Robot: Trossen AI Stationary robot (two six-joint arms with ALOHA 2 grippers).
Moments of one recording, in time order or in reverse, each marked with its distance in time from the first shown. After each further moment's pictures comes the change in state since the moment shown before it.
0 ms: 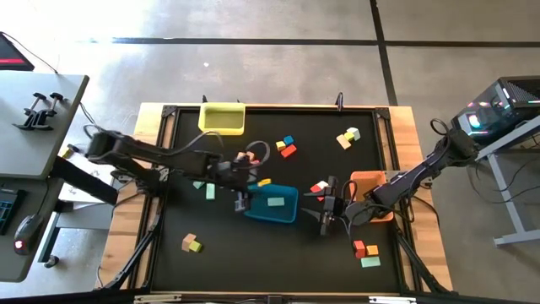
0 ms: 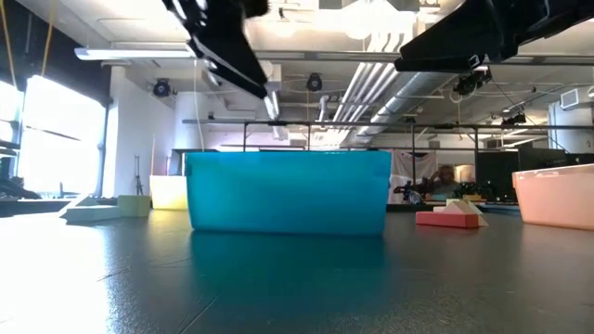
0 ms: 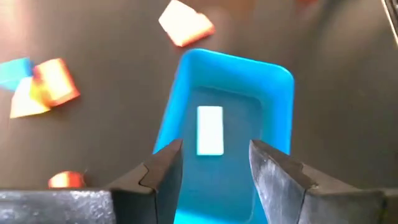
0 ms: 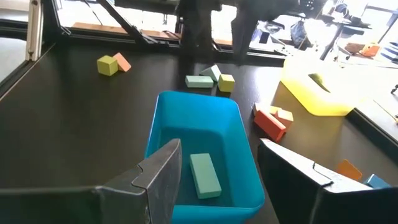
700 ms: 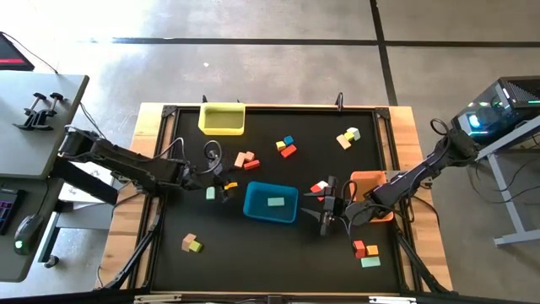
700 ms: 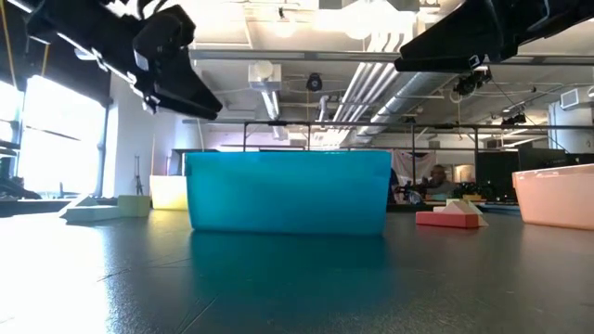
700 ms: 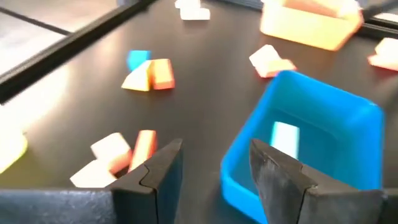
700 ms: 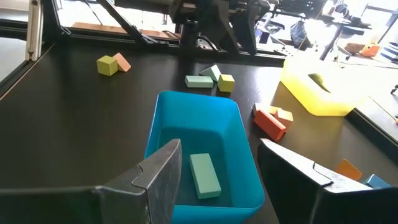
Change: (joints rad) left arm -0.060 -0.329 -0.525 0.428 -0.383 -0.184; right arm 0.000 0.000 0.000 0.001 0.000 0.000
